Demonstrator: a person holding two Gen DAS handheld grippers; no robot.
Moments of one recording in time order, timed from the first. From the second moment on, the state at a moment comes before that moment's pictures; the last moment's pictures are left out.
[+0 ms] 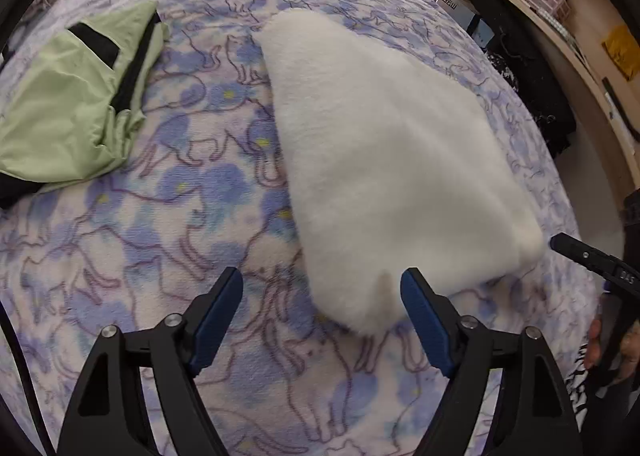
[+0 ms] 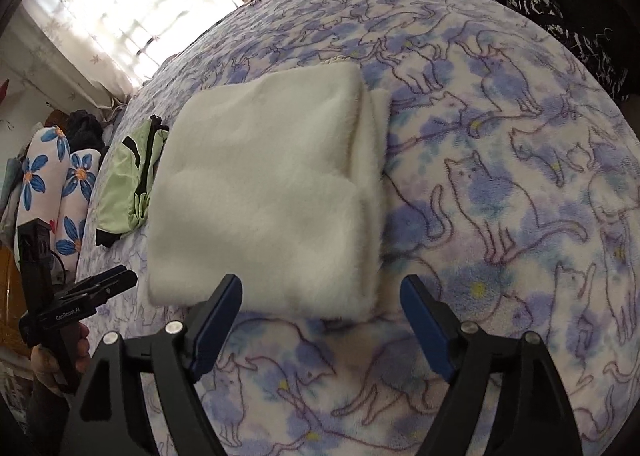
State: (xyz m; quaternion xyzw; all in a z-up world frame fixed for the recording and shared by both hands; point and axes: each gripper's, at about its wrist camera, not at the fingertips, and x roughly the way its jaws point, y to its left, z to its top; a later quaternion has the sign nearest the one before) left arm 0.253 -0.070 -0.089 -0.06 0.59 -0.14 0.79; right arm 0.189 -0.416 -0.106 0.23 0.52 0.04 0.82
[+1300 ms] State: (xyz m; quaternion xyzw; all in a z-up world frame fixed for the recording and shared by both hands) left arm 0.352 -0.103 -0.163 -0.16 0.57 -0.25 0.76; right arm 0.328 -0.440 -0.201 0.32 0.53 0.22 0.75
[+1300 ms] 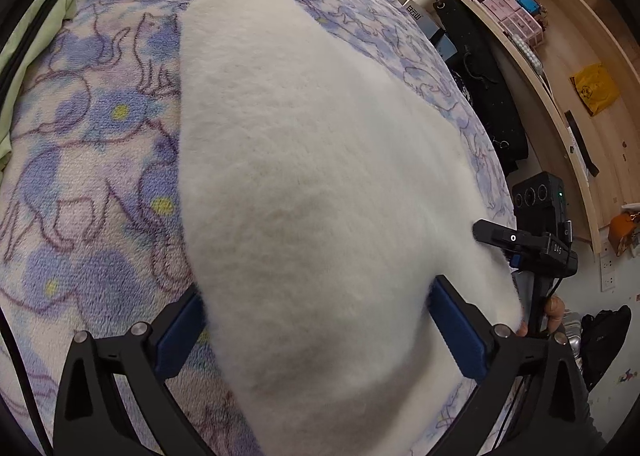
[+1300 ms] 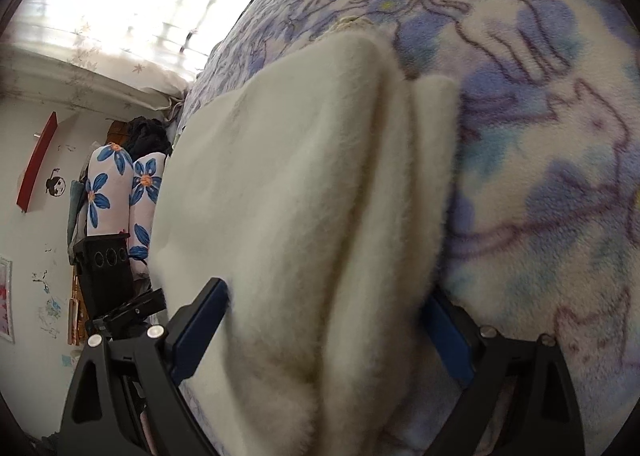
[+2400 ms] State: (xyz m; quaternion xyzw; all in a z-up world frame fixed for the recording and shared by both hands) left arm 0.320 -0.089 -0.086 -0.04 0.51 -0.21 0.83; right arm 0.283 -0.338 -0.126 0.27 0.46 0.19 0.83
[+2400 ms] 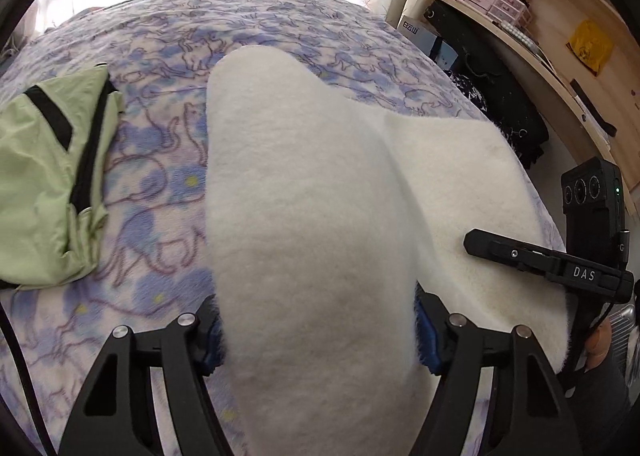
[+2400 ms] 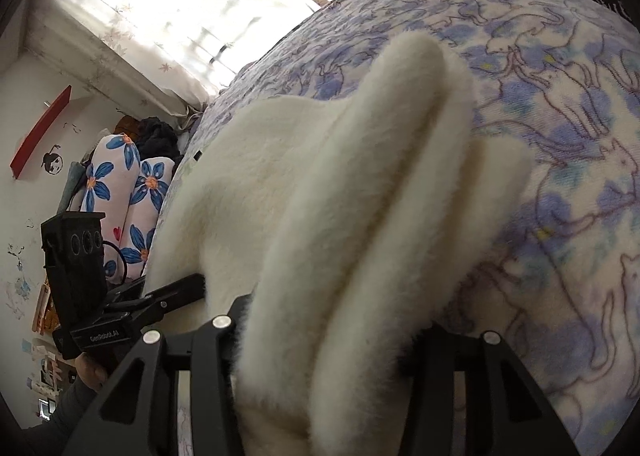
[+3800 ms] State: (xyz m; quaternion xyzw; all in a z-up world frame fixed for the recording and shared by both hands) left arm 0.482 0.300 -0.095 -0.06 0.50 -0.08 0.86; right arm 0.532 -0.004 -0.151 0.23 0.48 0.27 0.80
